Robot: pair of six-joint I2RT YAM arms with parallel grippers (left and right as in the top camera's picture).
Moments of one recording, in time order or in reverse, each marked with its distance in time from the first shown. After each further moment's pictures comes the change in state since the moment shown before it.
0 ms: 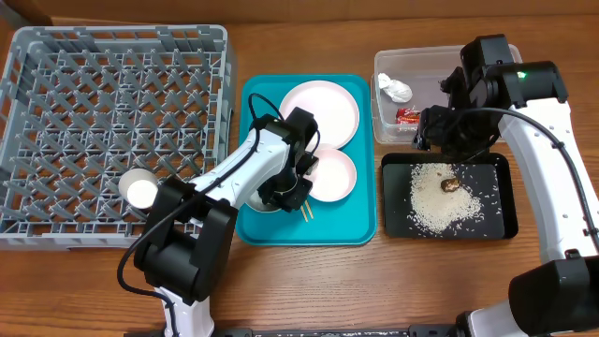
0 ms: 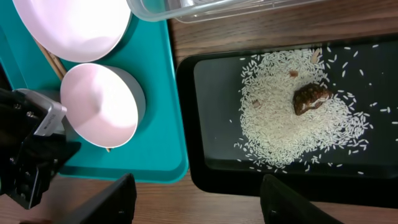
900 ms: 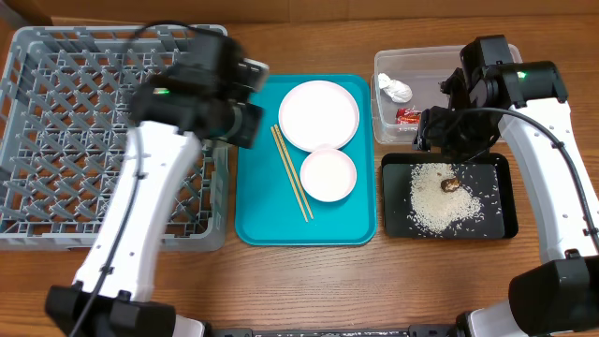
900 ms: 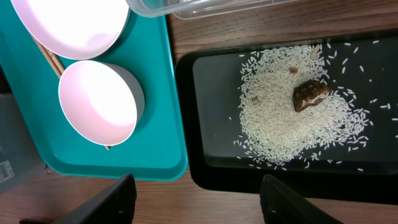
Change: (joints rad) left arm 0.309 -0.341 0.336 -0.112 0.090 0.097; right arm 0.000 0.000 0.000 -0.010 0.000 0.000
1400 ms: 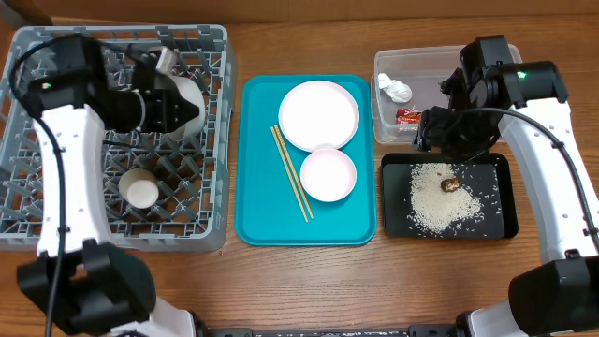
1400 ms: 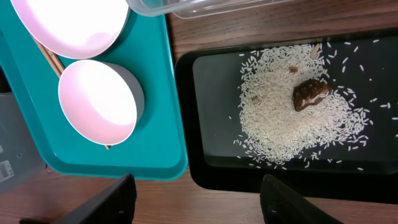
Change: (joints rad) left arm 0.471 0.148 0.000 -0.007 0.621 0.247; right arm 0.000 0.000 0.000 -0.002 0.000 0.000
